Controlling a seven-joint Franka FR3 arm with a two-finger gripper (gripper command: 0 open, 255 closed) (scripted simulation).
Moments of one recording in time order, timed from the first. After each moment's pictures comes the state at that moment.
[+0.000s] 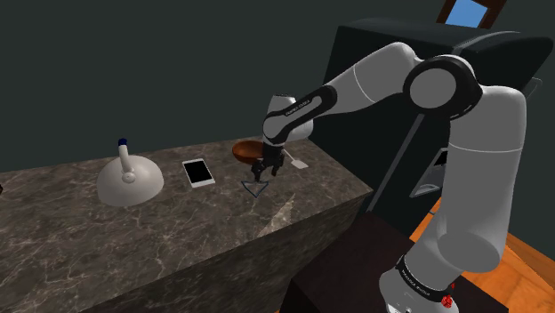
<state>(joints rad) 0.12 0.38 0.00 -2.03 0.18 2.37 -0.03</state>
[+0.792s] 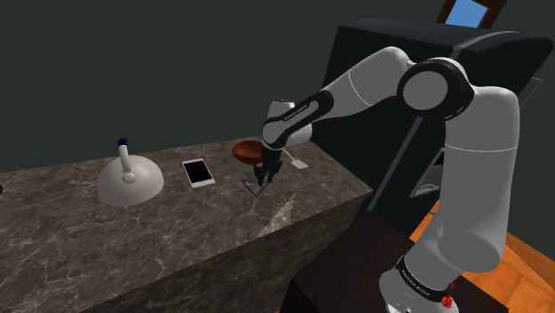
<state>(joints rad) 0.12 0.42 0.00 -2.03 0.18 2.41 -0.03</state>
